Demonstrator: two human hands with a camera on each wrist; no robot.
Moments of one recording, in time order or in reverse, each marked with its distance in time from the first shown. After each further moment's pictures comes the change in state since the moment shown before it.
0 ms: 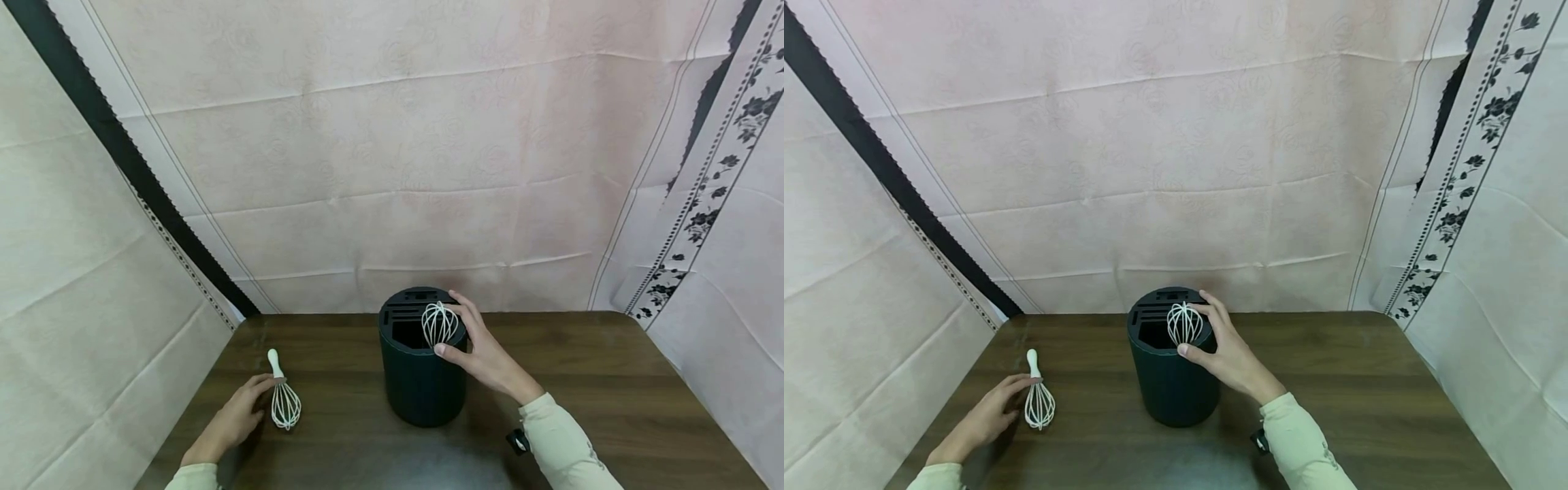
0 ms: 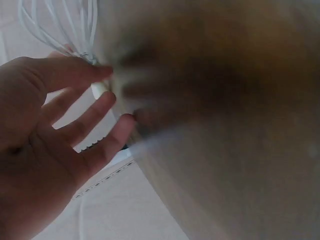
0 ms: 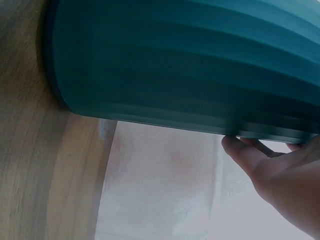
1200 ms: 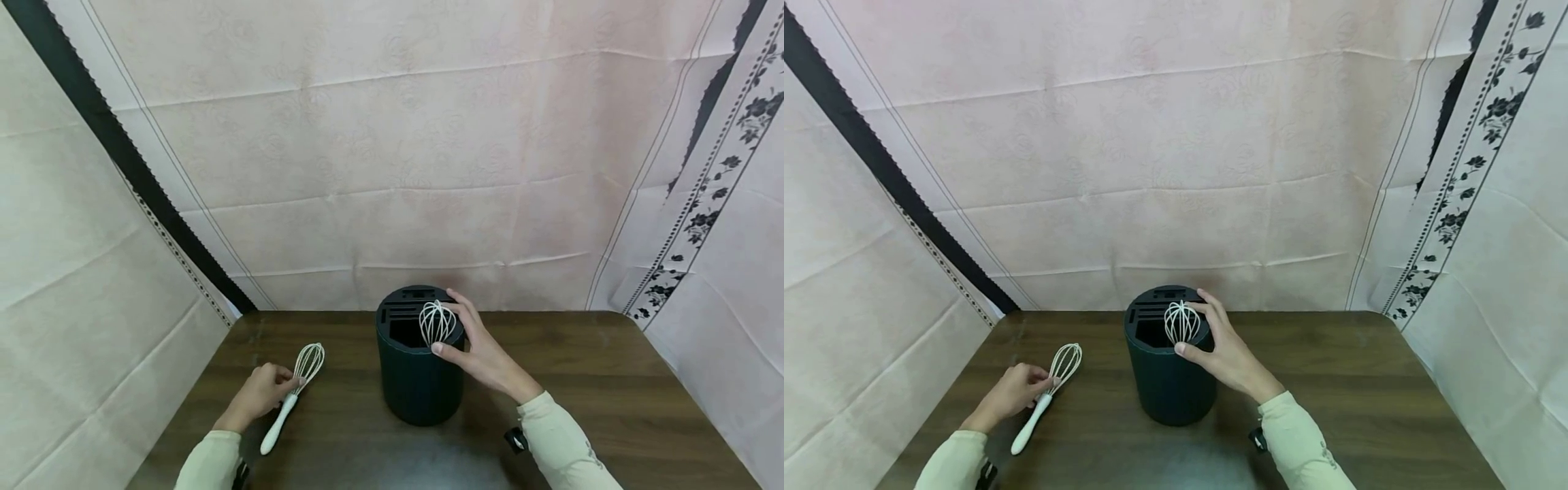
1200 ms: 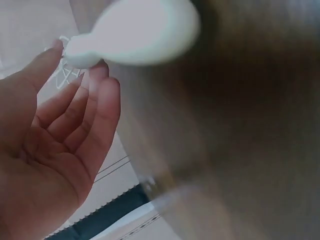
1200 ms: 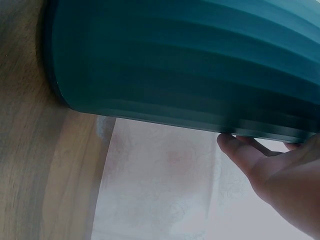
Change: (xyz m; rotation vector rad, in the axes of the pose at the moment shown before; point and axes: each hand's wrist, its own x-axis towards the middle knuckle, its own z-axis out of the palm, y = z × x) left_hand 0.042 0.039 0.006 -0.224 -0.046 -0.256; right_hand 0.001 -0.002 -0.001 -0.002 -0.016 0.020
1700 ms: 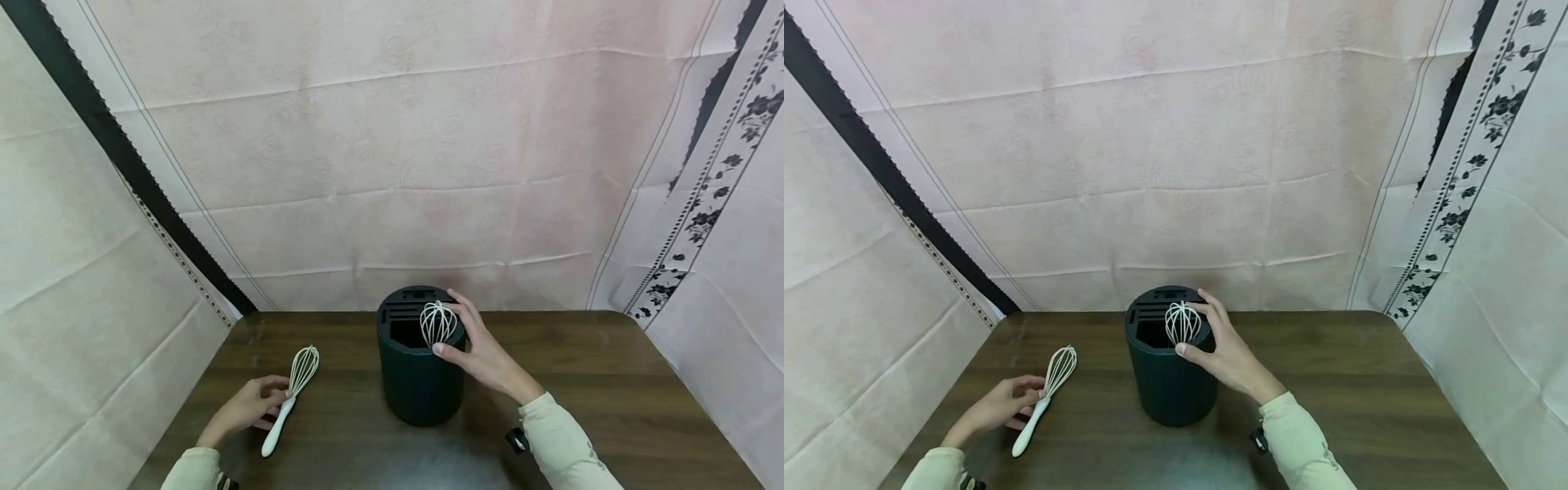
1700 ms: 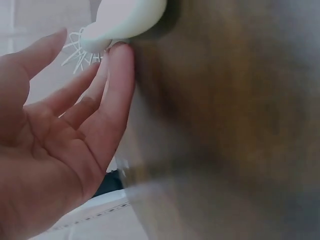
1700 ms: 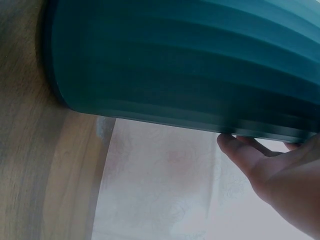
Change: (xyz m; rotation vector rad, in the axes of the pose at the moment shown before) left_hand -0.016 -0.027 -0.010 -0.381 -0.221 -0.095; right_hand 0.000 0.002 0.000 0.010 0.003 0.002
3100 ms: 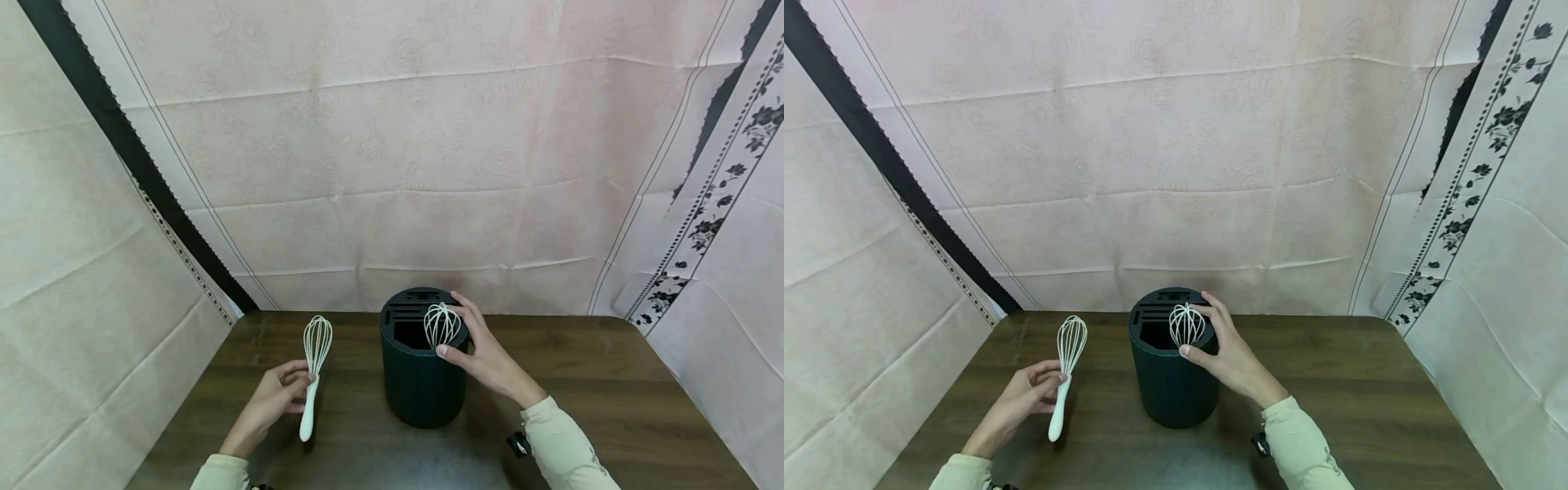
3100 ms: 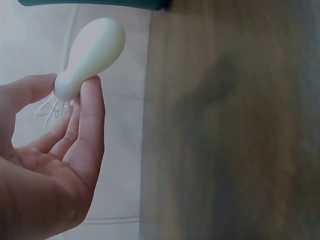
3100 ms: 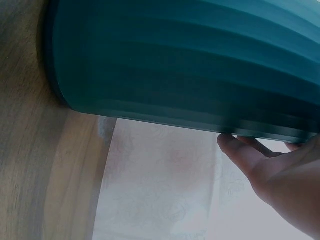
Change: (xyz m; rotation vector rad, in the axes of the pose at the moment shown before) left_hand -0.010 0.056 0.052 -0.304 0.248 0.073; right_hand 0.000 -0.001 0.001 -0.007 0.009 0.011
